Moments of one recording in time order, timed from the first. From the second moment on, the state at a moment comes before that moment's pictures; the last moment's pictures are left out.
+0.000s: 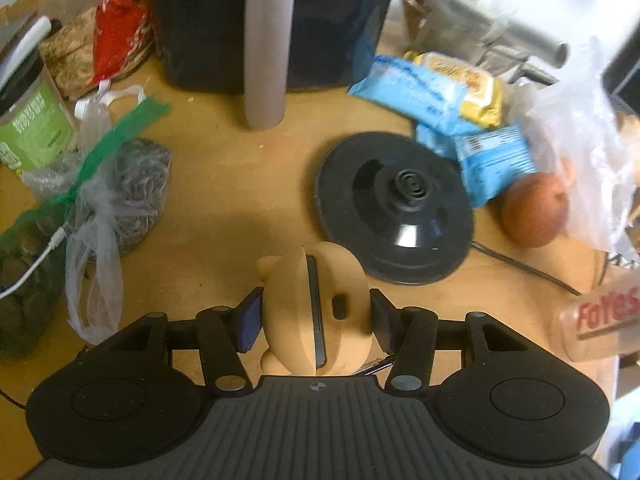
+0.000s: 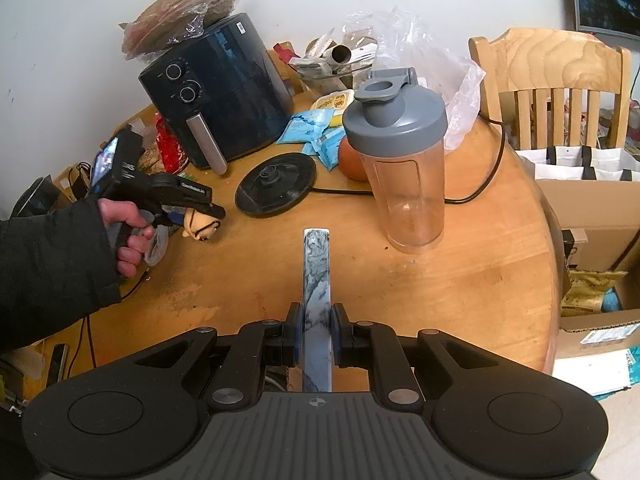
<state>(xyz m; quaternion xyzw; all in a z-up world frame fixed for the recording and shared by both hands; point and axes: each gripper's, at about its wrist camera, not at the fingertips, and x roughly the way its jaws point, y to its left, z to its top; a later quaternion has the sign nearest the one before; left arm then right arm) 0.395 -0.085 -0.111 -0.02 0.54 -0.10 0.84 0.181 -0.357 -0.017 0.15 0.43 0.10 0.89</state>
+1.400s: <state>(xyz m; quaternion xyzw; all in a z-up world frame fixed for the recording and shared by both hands) 0.239 -0.054 0.001 -0.04 0.49 -0.22 0.84 0.195 -0.328 -0.004 0.12 0.41 0.22 0.88</state>
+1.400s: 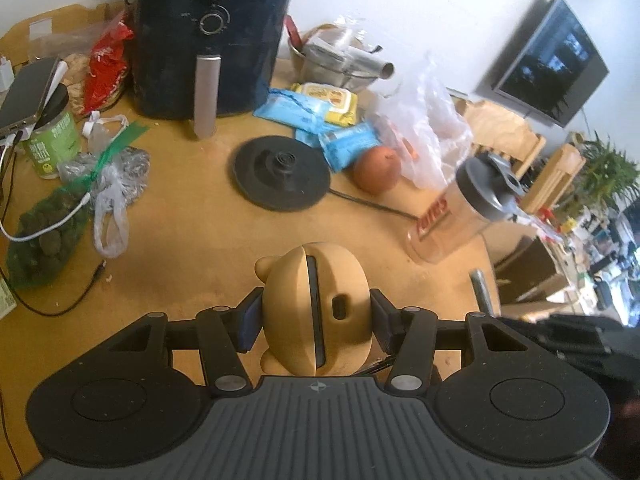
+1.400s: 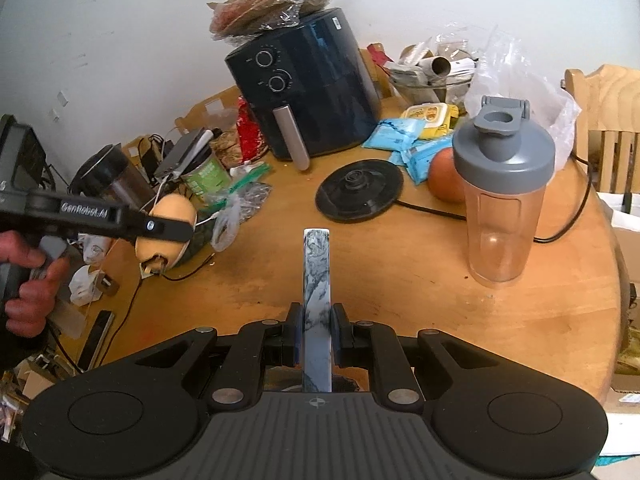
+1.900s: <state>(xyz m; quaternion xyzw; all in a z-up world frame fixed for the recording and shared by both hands) 0.181 -0.058 -0.025 -0.08 0.54 -0.20 0.81 0.180 -0.330 -0.005 0.12 0.41 0.24 0.87</state>
